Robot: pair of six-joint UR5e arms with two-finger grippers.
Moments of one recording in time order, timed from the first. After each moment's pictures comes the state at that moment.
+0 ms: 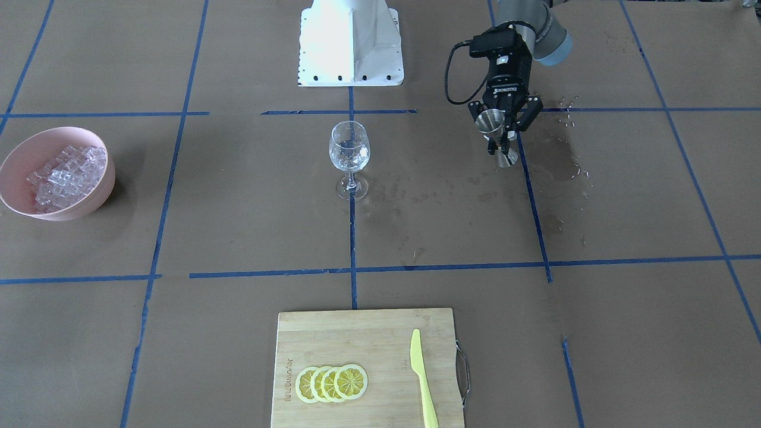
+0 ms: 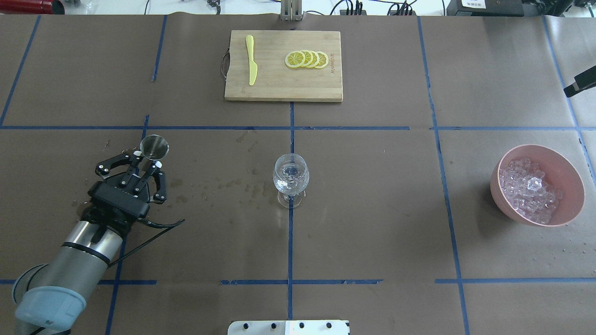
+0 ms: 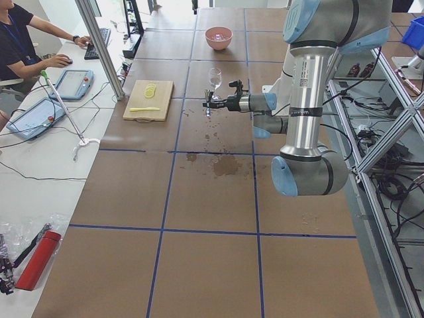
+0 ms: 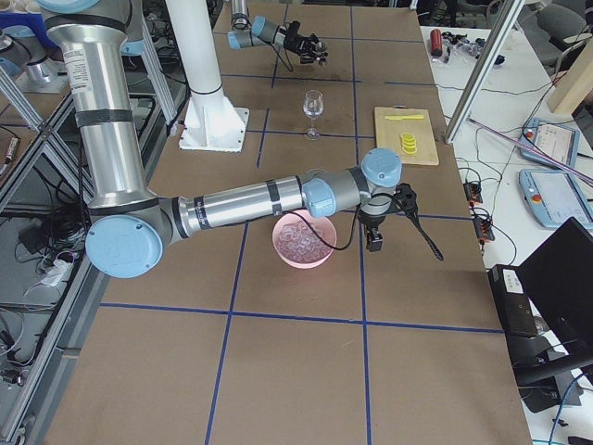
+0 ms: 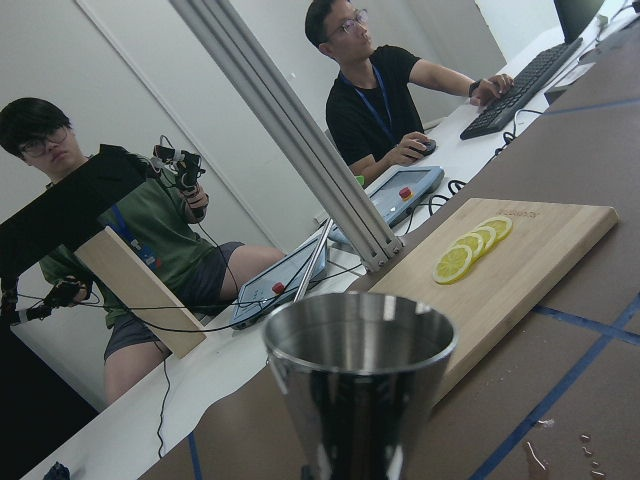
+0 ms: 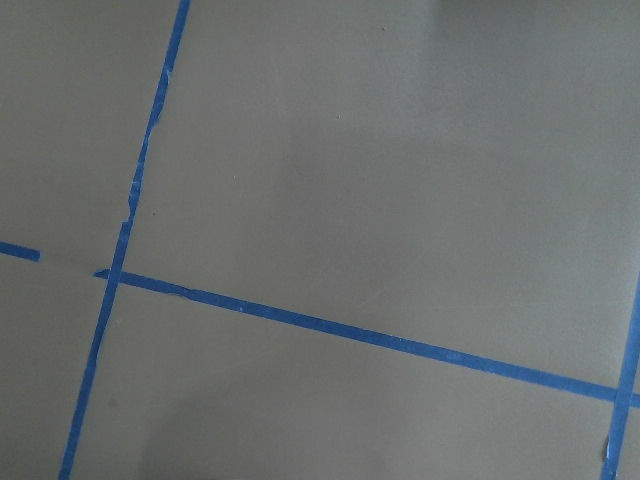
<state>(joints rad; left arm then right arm) -0.18 -1.59 -1.84 -2.80 -0.53 -0.27 1.39 -1.42 1.67 -1.46 2.43 0.18</state>
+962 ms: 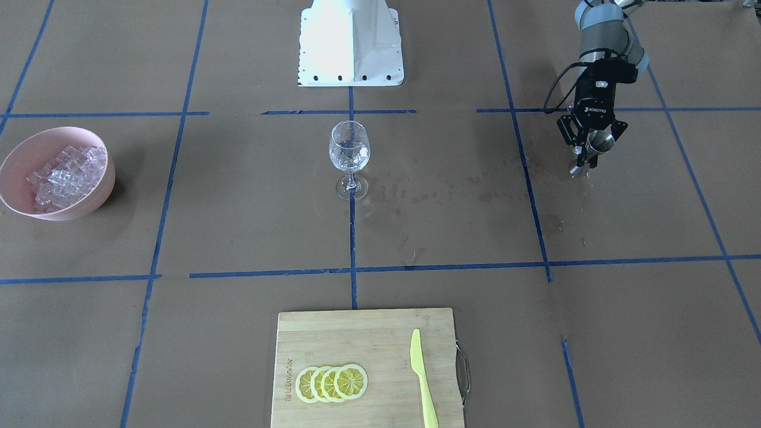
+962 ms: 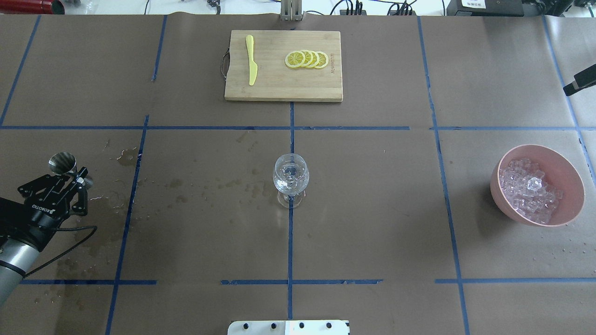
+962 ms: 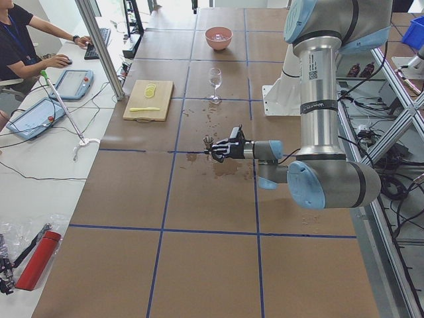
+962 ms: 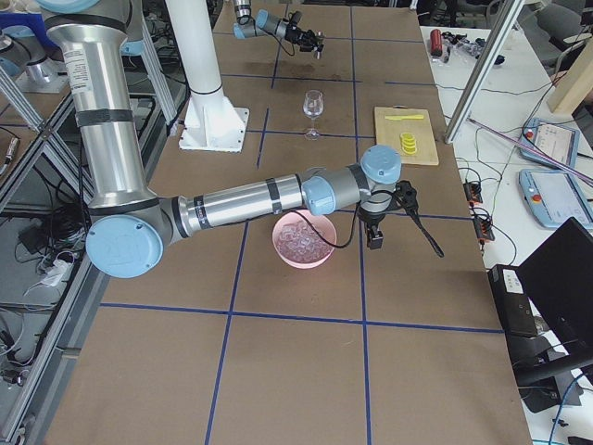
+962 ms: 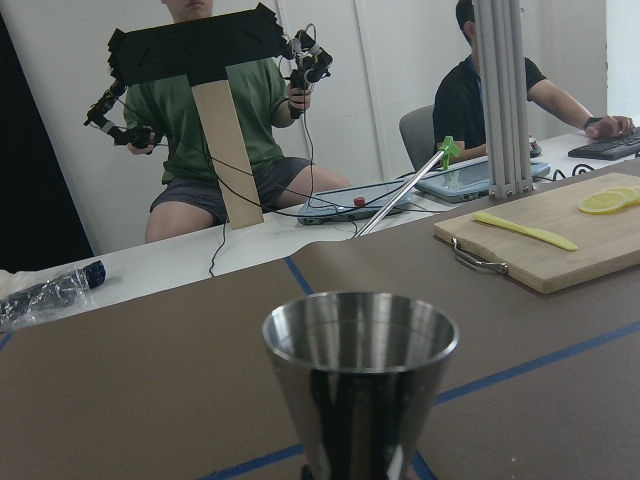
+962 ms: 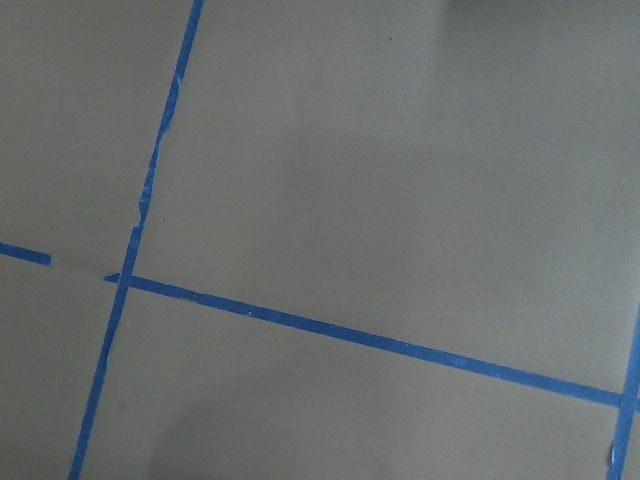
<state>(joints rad) -0.17 -1.37 -1.58 -3.16 -0.56 -0.90 1.39 -1.42 1.68 -1.46 2.43 0.19</state>
